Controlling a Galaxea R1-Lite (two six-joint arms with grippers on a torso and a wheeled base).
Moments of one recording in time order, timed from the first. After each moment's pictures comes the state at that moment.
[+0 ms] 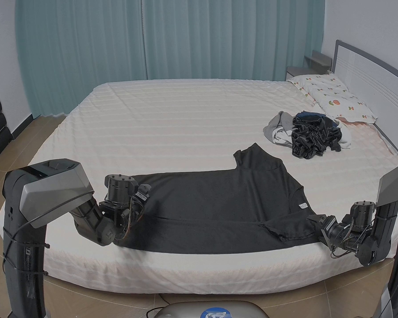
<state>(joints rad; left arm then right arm) -0.28 2.39 -0.96 -0.92 0.21 -1.14 -0.04 2.34 -0.29 -1.49 0.27 0.92</state>
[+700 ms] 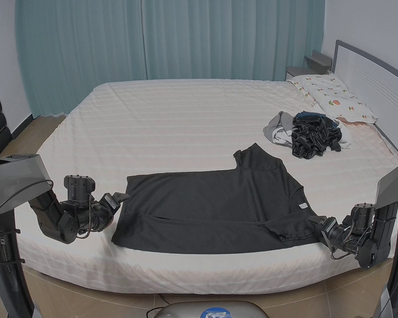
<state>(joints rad) -0.07 2.23 -0.70 -0.91 -0.16 -0.83 -0.04 2.36 -0.26 -1.54 0.27 0.90</state>
